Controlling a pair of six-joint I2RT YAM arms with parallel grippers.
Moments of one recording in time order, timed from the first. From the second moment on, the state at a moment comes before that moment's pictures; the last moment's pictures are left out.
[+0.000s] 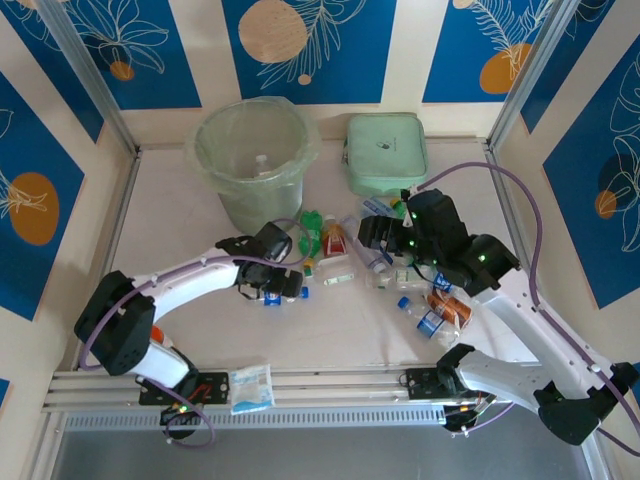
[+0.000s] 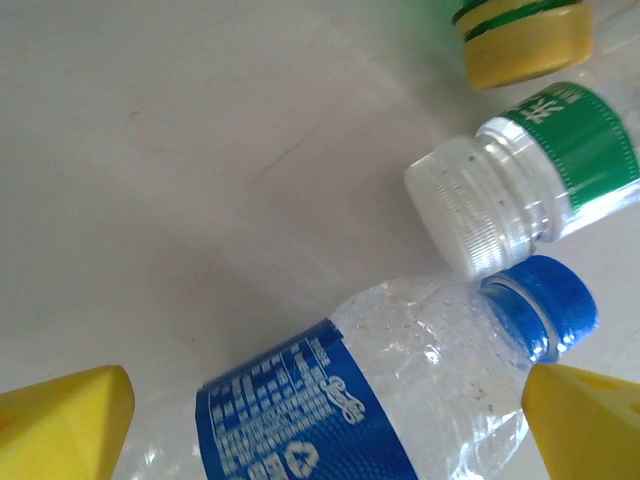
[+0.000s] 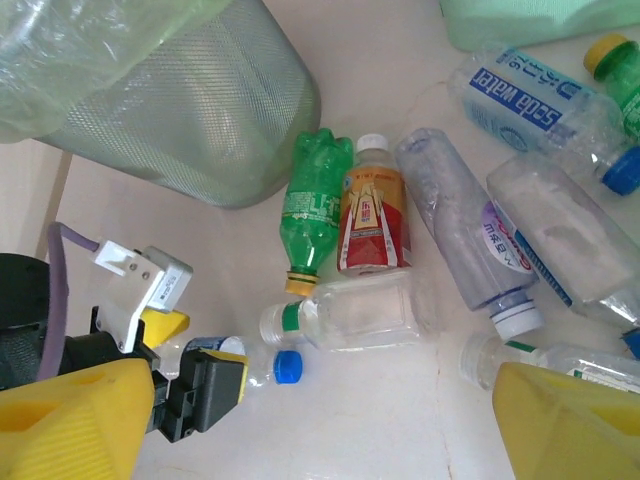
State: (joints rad) left arm -0.72 1.49 0.93 -0.67 -0.03 -0.41; right arm 0.63 1.00 1.17 -0.87 0.06 0.69
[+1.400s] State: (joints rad) left arm -0.88 1.55 0.93 -0.87 -0.11 -0.44; right arm 0.59 1.00 1.12 -0.85 0.02 0.70
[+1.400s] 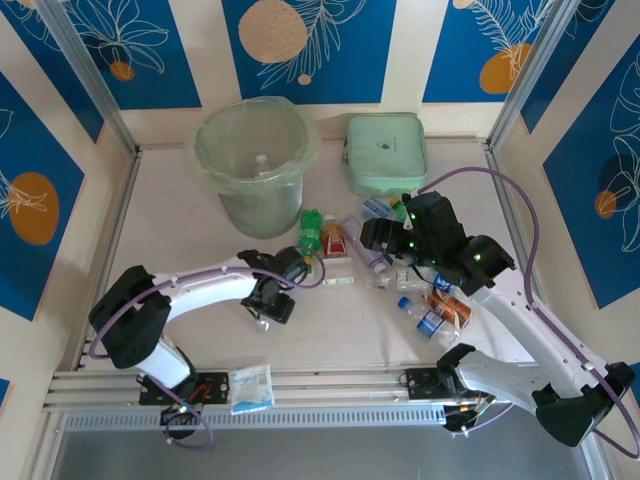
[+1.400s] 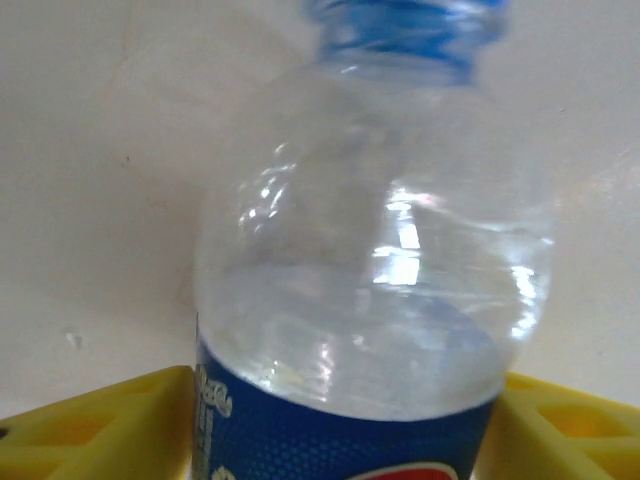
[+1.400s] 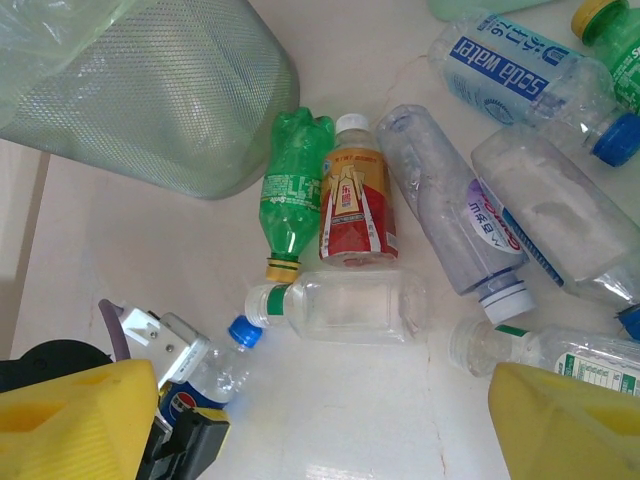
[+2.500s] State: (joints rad) left arm -0.59 1.64 2.09 -1.01 -0.23 -0.24; right arm 0.59 0.90 1.09 -0.86 0.03 0.72
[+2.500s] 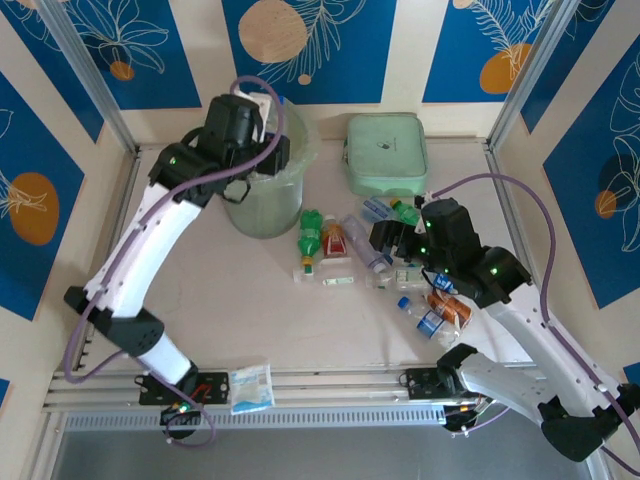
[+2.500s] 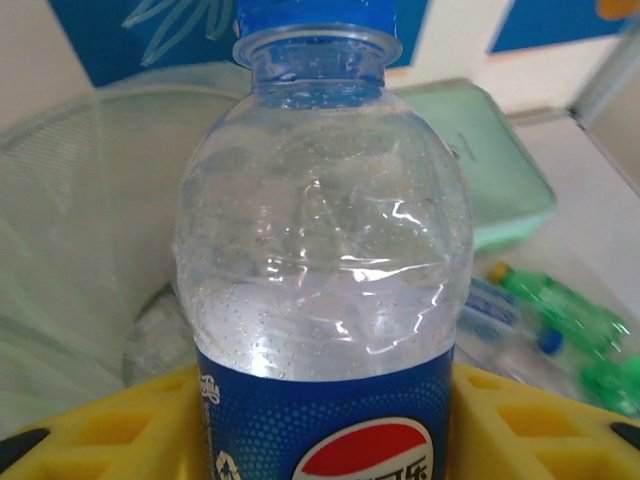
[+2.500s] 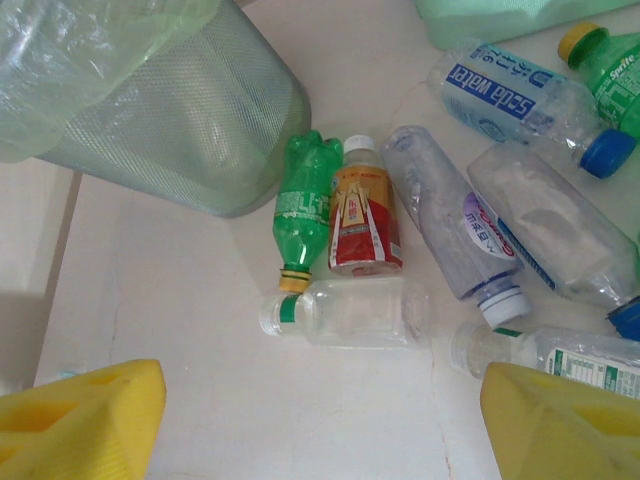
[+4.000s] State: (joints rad) left arm -0.67 1.15 1.37 -0.83 0.03 -0.31; right arm 0.48 1.21 1.10 -0.95 0.01 0.68
